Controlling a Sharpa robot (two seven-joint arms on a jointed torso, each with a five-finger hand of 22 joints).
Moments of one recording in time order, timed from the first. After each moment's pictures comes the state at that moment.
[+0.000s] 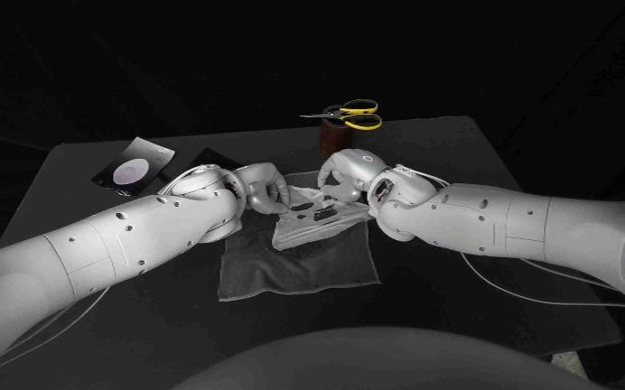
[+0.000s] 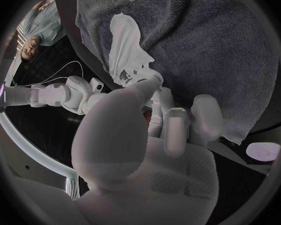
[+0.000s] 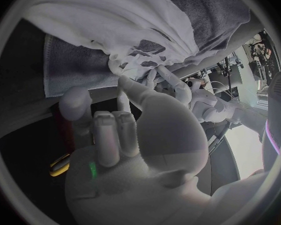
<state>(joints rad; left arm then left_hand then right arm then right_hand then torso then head) 1.09 -0.51 -0.10 1.20 -1.29 -0.09 -0.18 1.37 -0.22 0.53 0.03 0.05 0.88 0.11 0.56 0.34 0.86 0.03 1.25 0.53 1.46 -0.04 1.52 1.31 0.10 1.36 0.06 1.30 1.28 1.03 -0.62 -0.15 1.28 -1.47 -0.57 -0.11 1.20 -0.04 0.55 -0.16 0.05 1.13 0.06 0.27 0.43 1.47 -0.01 1.57 1.31 1.47 -0.06 1.57 1.31 0.11 1.32 0.05 0.94 1.31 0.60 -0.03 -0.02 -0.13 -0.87</state>
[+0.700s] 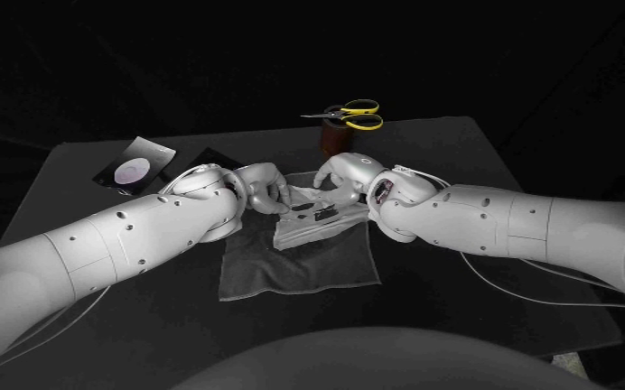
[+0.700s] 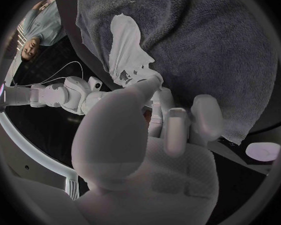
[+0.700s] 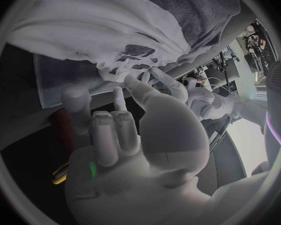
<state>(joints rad) 1.09 -0.51 -0.10 1.21 -1.29 -0.08 -0.18 1.37 -0.22 0.53 0.03 0.05 0.88 0.11 0.56 0.34 0.86 0.03 1.25 0.53 1.46 -0.04 1.52 1.31 0.10 1.36 0.06 1.30 1.28 1.03 -0.62 -0.15 1.29 -1.42 -0.50 -0.08 1.15 -0.13 0.45 -0.16 0.05 0.98 0.14 0.16 0.39 1.47 0.04 1.53 1.31 1.46 -0.02 1.56 1.31 0.12 1.27 0.07 0.85 1.31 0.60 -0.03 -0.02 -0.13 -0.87</state>
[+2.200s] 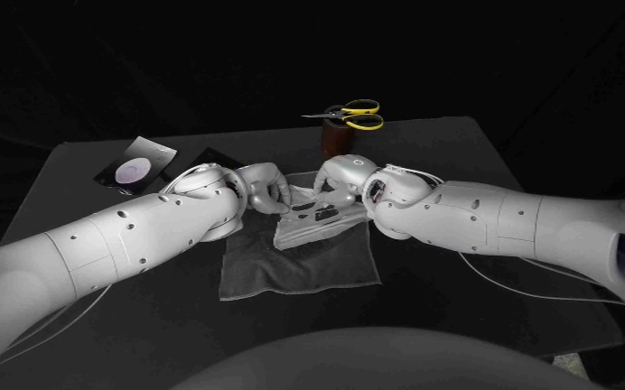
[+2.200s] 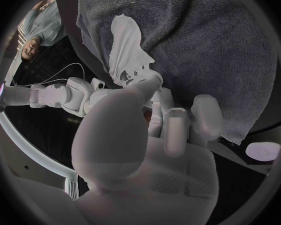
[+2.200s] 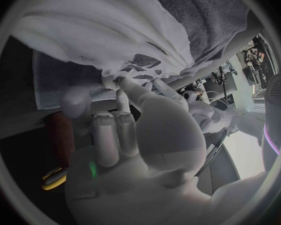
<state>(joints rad) 1.10 -0.51 -0.10 1.21 -1.29 -0.08 -0.19 1.37 -0.22 0.53 0.03 0.05 0.88 0.11 0.55 0.34 0.86 0.03 1.26 0.54 1.47 -0.03 1.52 1.31 0.10 1.35 0.06 1.30 1.28 1.04 -0.58 -0.15 1.24 -1.53 -0.44 -0.09 1.21 -0.02 0.47 -0.17 0.04 1.14 0.07 0.21 0.39 1.47 0.01 1.57 1.31 1.47 -0.05 1.56 1.31 0.11 1.30 0.06 0.92 1.31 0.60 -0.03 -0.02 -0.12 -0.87</state>
